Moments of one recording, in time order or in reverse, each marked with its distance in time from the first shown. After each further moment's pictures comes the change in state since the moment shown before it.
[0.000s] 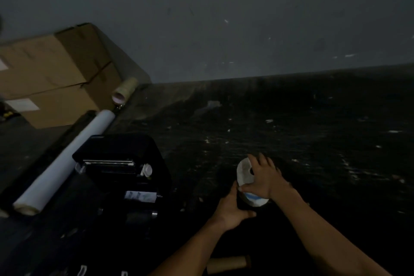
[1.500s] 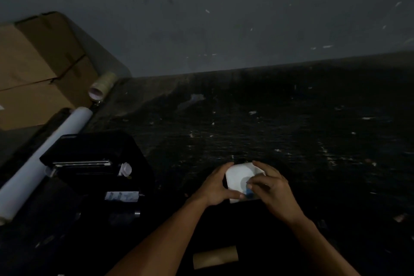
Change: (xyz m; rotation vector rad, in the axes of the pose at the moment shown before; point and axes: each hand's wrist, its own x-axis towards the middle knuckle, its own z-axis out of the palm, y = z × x) left_hand 0.113 0.066 -0.131 0.127 0.147 0.093; right_hand 0.088 0.011 -0.051 0.424 0.370 -0.381
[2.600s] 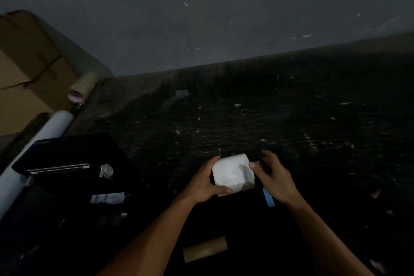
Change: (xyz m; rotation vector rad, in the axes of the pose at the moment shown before) left_hand 0.001 0.000 0.008 -0.026 0.015 0.090; right_hand 0.000 0.010 -0.027 0.233 0.130 0.486
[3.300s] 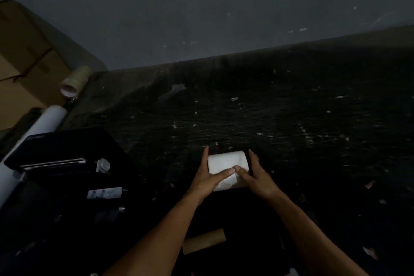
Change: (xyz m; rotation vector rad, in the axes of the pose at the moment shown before) left_hand -0.003 0.033 0.026 -0.356 0.139 -0.158; right_hand -0.008 -0.003 0.018 0.074 -0.211 0.067
